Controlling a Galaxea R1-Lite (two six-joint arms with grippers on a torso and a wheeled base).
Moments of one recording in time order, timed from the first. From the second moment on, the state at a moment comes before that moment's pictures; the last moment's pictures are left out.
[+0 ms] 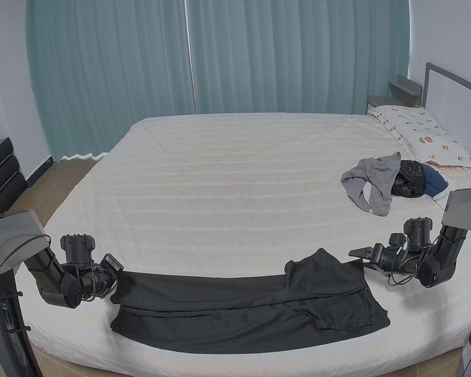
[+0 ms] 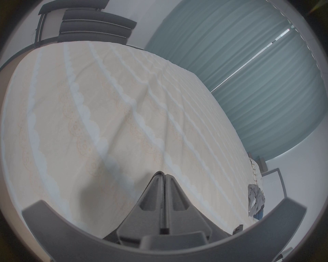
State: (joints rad) left arm 0.06 2.27 -0.73 -0.87 -0.10 -0.84; right arm -0.03 2.37 -0.70 -1.09 0.50 0.58
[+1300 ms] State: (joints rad) left arm 0.09 2.26 -0.72 -0.87 -0.13 -0.91; right arm -0.03 2.35 -0.72 -1.10 0.37 0.64
